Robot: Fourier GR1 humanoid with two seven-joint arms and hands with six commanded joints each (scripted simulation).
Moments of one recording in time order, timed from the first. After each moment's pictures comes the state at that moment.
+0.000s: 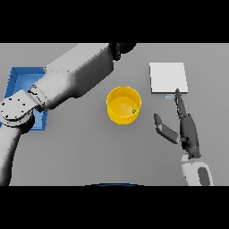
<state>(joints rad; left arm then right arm) -1.61 0.23 -1.33 -0.53 -1.10 -0.19 -0.16 0.08 -0.05 0.11 -1.69 0.25 -0.06 -0.13</state>
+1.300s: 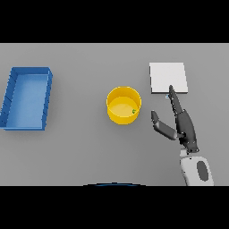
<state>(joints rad) -1.34 0.59 -0.44 0.02 0.09 0.18 0.18 0.02 -0.07 0.12 -1.64 0.22 -0.01 -0.16</state>
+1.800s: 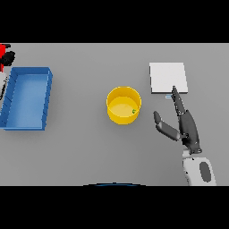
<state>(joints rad) -1.08 0.55 -0.41 -0.13 0.28 0.31 0.18 0.03 -0.09 0.11 -1.65 0.21 -0.01 -0.16</state>
